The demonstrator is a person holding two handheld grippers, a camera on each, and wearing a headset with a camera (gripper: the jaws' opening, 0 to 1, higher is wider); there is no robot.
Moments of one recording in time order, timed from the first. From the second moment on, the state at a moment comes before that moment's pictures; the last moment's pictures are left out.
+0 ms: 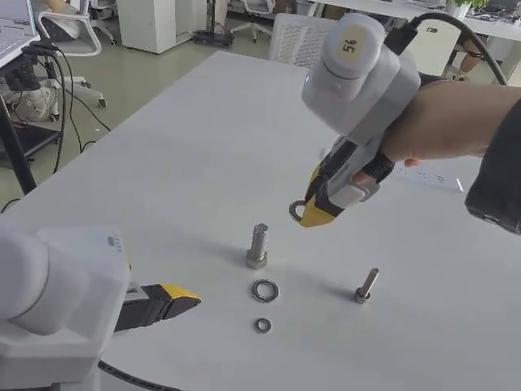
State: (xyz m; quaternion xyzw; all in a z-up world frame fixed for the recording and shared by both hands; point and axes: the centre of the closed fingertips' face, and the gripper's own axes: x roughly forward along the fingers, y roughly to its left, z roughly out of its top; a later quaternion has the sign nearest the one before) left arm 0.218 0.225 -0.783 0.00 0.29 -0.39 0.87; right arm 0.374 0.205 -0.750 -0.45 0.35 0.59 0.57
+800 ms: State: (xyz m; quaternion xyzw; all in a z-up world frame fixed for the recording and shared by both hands) left arm 0.214 0.226 -0.785 0.00 0.29 -0.39 0.88; right arm 0.375 0.234 -0.766 -0.47 0.35 0.61 0.54
